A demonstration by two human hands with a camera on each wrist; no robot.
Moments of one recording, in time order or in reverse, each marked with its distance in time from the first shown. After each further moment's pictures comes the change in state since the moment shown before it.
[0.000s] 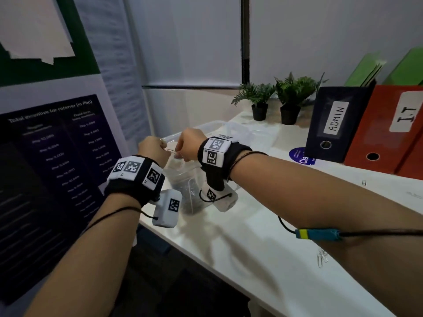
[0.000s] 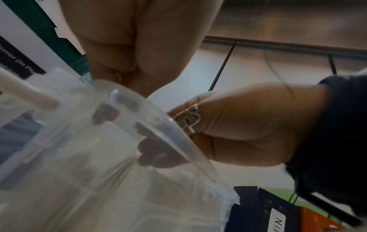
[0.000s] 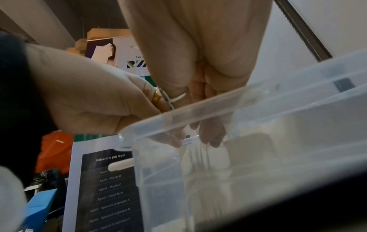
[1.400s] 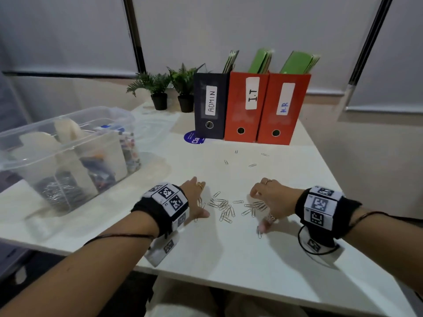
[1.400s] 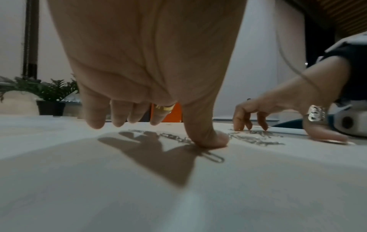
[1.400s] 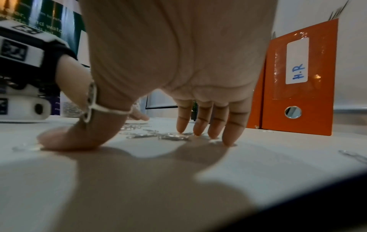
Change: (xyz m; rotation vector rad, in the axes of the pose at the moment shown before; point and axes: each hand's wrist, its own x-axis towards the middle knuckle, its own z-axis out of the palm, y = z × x) left_hand -0.202 0.152 0.182 0.535 -0.824 0.798; right_hand -0.355 0.274 -0.040 -0.300 -0.354 0.542
